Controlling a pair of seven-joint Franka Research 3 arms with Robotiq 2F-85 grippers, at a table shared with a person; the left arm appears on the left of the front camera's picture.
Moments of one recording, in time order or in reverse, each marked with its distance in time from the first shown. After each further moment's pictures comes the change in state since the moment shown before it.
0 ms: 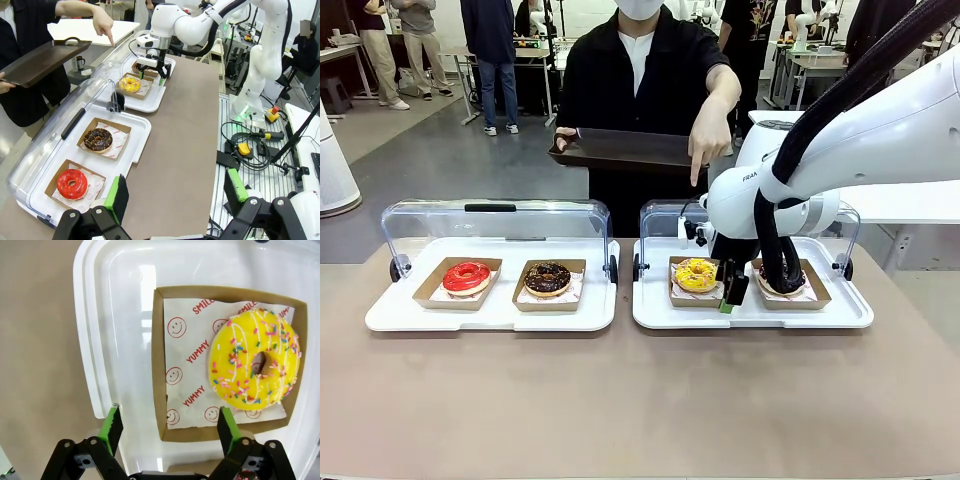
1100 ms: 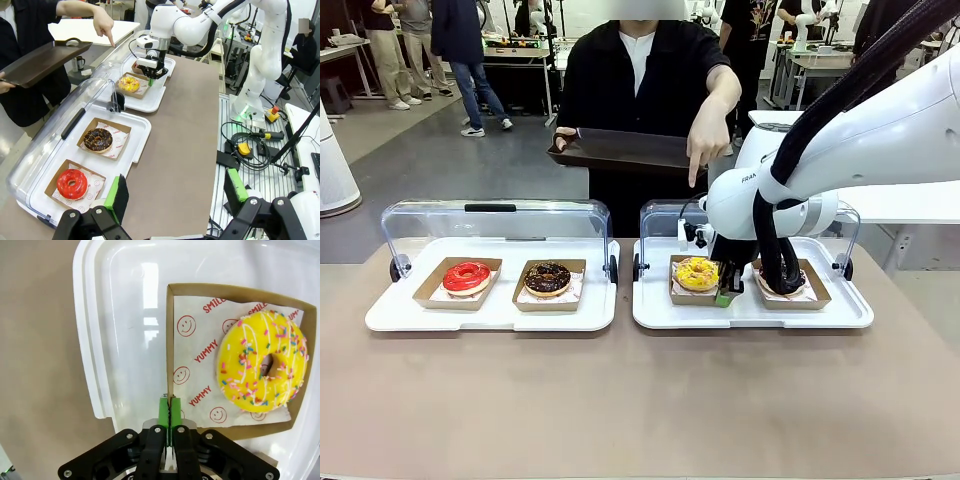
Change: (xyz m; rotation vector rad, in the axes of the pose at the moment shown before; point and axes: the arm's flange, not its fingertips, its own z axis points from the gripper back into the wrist) left arm 0.000 0.000 0.000 0.000 0.000 0.000; right arm 0.000 -0.001 -0.004 0.011 0.000 0.002
